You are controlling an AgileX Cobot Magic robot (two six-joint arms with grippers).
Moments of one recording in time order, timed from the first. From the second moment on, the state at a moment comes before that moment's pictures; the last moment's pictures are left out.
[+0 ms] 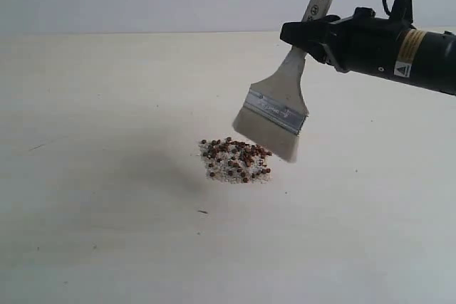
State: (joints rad) left arm 0.31 0.35 0.00 0.54 -0.08 -1.02; right arm 0.11 1.78 -0.78 -0.97 -0.94 1.17
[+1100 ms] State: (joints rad) left arm 0.31 0.35 0.00 0.54 -0.08 -1.02; right arm 0.23 1.70 -0.49 -0.07 -0.85 0.52
